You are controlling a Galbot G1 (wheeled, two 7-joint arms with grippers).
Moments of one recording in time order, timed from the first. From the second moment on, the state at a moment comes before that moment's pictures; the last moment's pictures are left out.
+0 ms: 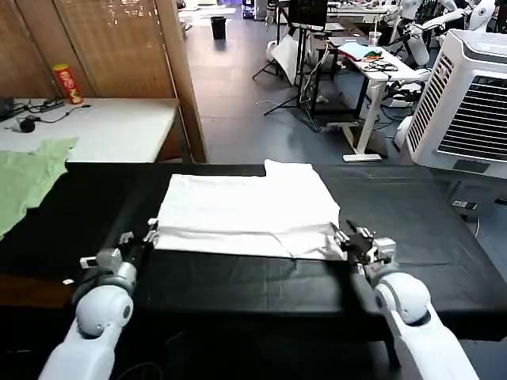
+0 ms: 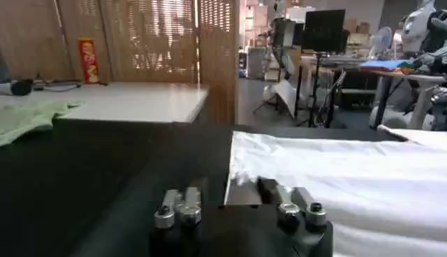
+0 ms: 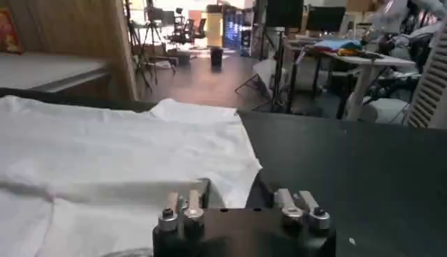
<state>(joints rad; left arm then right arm) 1.22 -1.15 -0.54 -1.79 -0.46 0.31 -0.16 -1.26 1.13 0.48 1.94 0.38 -0.47 0.01</state>
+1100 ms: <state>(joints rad) 1.33 -1.10 -0.57 -1.82 -0.59 0.38 -0.15 -1.38 1.10 0.49 2.02 0.50 -0.57 0.11</state>
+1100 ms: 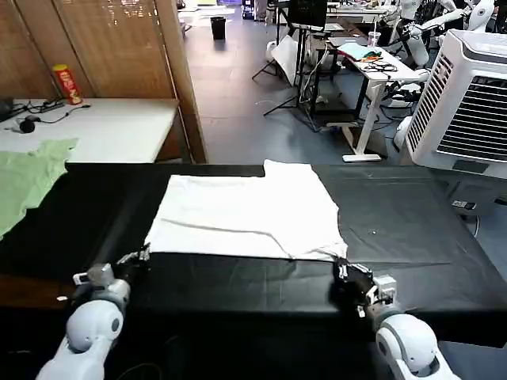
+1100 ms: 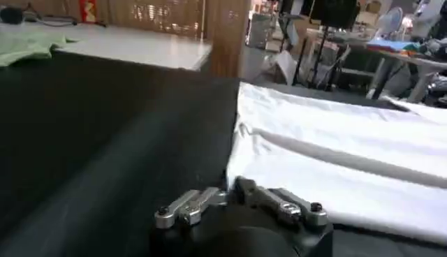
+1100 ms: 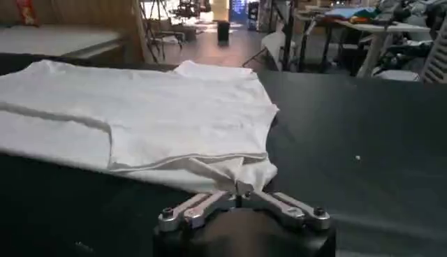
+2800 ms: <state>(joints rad) 1.08 -0.96 -0.54 -1.85 -0.80 0.52 -0.25 -0.81 1.03 0.30 1.69 0.57 -0.50 0.11</state>
